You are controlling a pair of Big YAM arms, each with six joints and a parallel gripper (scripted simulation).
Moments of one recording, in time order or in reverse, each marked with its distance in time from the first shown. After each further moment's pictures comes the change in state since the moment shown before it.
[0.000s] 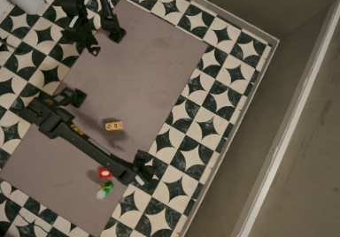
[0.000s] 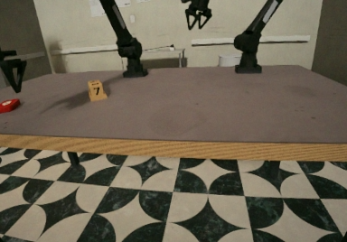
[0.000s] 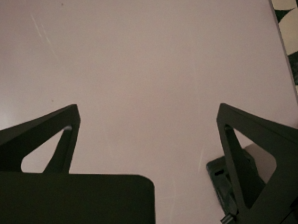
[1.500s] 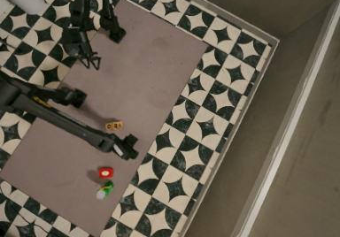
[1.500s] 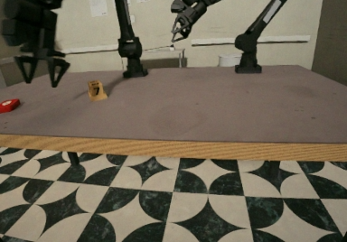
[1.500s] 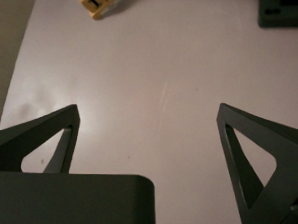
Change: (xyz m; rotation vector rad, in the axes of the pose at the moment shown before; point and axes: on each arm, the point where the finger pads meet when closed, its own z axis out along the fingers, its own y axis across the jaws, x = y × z) left arm -0.051 0.087 0.051 -0.723 -0.314 -0.301; right arm 0.092 0.056 0.002 0.180 -0.248 0.267
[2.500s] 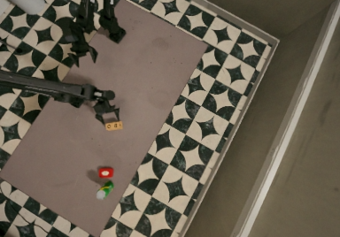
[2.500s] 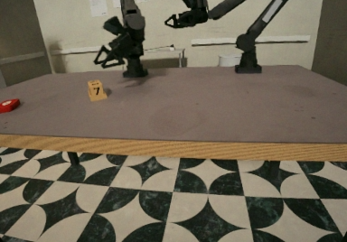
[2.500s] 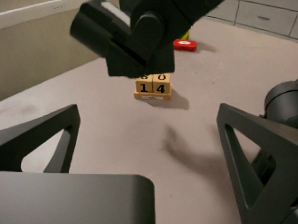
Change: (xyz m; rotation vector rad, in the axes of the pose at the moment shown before) left arm -0.042 0.023 -0.037 -0.340 -0.480 -0.600; right arm 0.188 0.062 -0.086 0.410 -0.698 0.601
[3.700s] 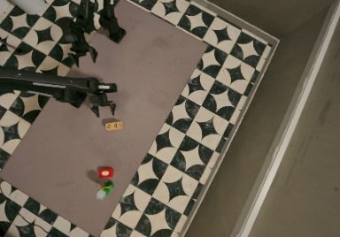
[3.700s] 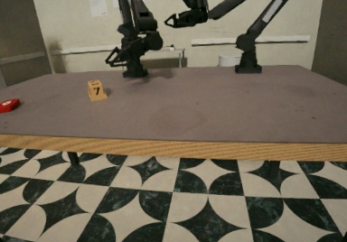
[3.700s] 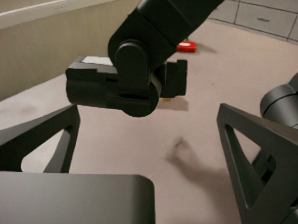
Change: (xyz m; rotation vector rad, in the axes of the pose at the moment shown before) left arm -0.001 0.000 0.000 0.000 -0.004 -0.004; right arm 0.025 -0.027 -0.035 0.115 -0.108 0.065
